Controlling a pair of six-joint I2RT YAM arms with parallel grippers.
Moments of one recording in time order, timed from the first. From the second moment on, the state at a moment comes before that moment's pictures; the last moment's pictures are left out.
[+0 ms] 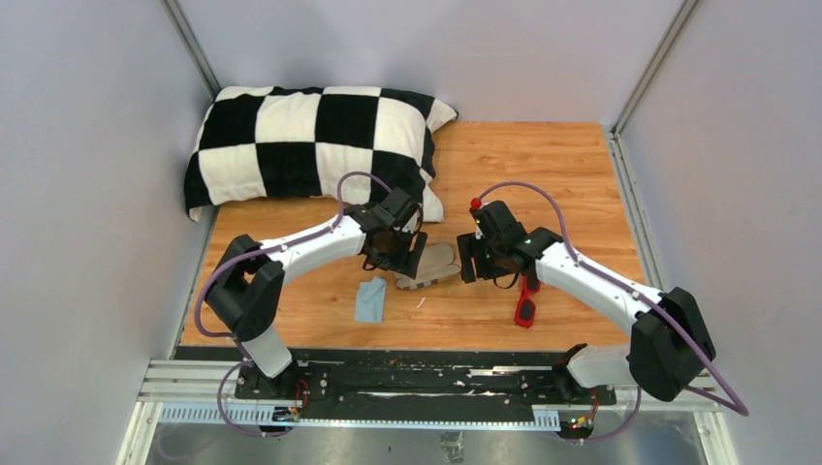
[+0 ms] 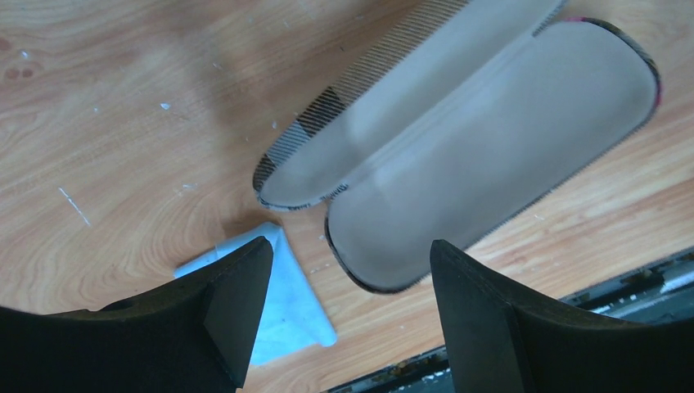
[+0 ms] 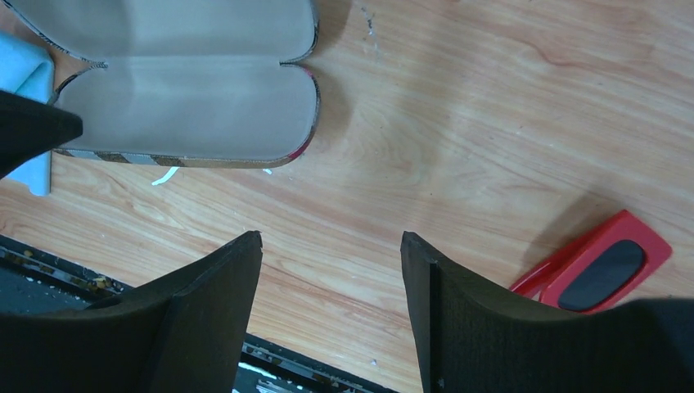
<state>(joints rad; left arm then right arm) -0.73 1.66 1.15 -0.63 0.04 -0.40 0.64 1.29 0.89 -0.58 0.03 0.36</state>
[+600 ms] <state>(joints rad) -0.66 1.84 1.31 -0.63 0.01 -0.34 0.64 1.30 0.86 -0.56 0.00 0.37</state>
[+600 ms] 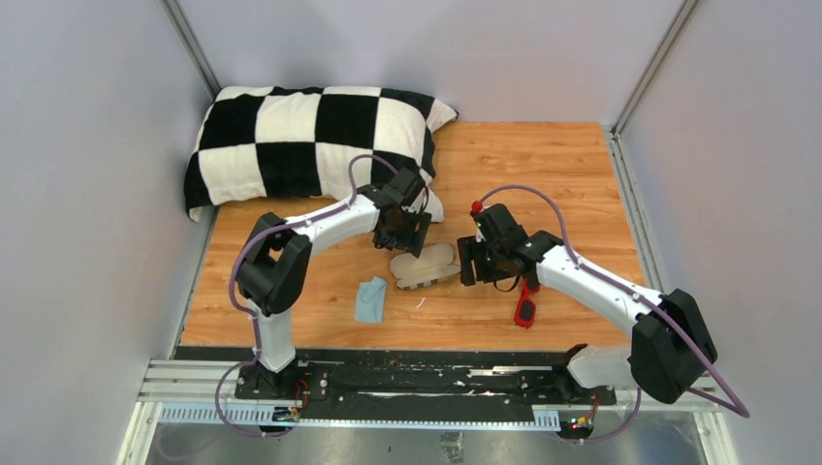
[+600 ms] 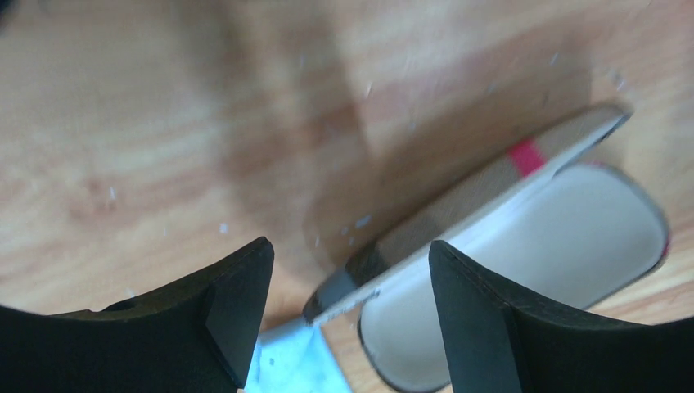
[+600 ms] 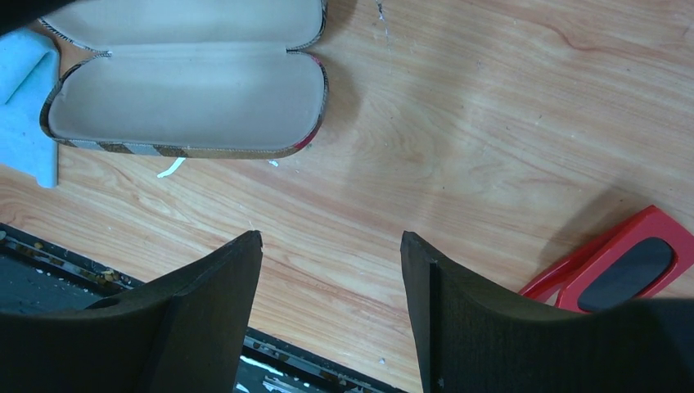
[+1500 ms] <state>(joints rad) -0.66 1.71 1.48 -0.69 0.02 -0.29 0.64 1.40 0.93 -0.58 0.03 0.33</state>
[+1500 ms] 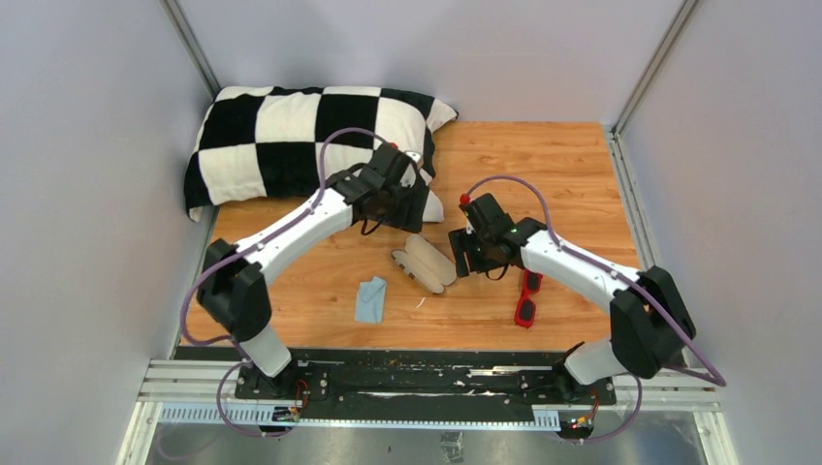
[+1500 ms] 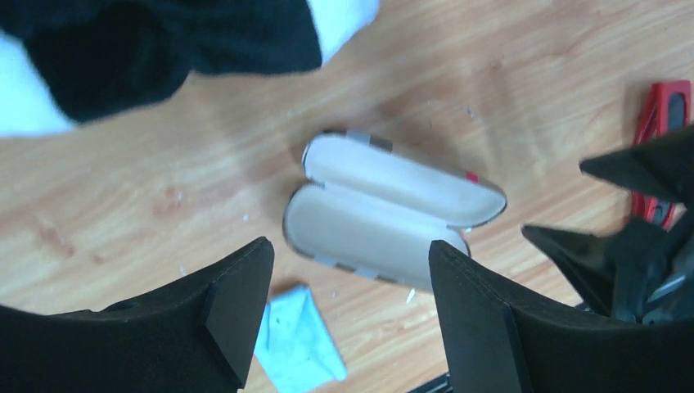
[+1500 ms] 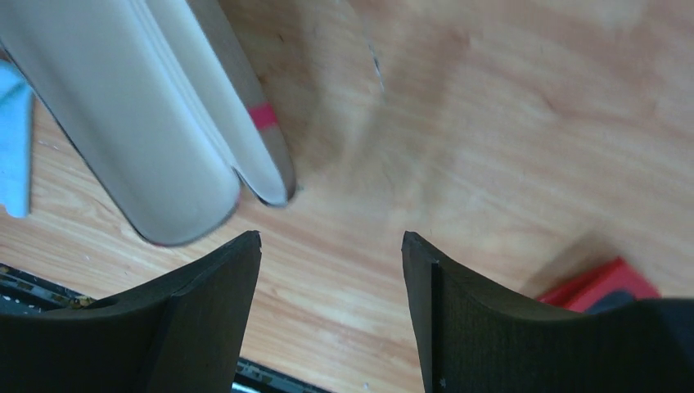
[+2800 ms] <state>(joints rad) -0.59 1.74 1.18 -0.60 0.03 -0.42 0.63 1.59 0.93 -0.36 -0.09 0.47</state>
